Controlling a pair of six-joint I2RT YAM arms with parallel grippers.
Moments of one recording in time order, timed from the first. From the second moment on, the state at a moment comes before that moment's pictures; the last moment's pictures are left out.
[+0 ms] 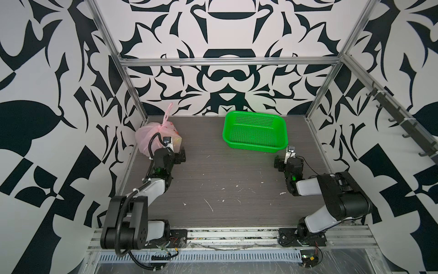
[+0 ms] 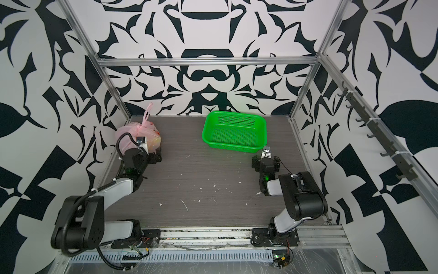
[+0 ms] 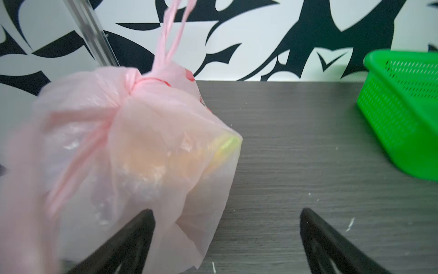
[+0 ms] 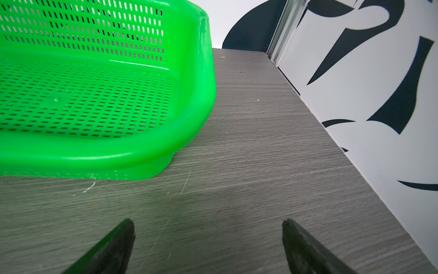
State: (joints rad) left arm -0.06 1.25 0.55 0.38 -0.01 -0.06; right arm 0.12 1.57 0.34 0.81 0.33 0.02
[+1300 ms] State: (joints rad) left arm -0.69 1.75 1.13 -0.05 -0.03 -1.21; right arm 0.12 0.99 0.88 -0.53 0.38 0.37
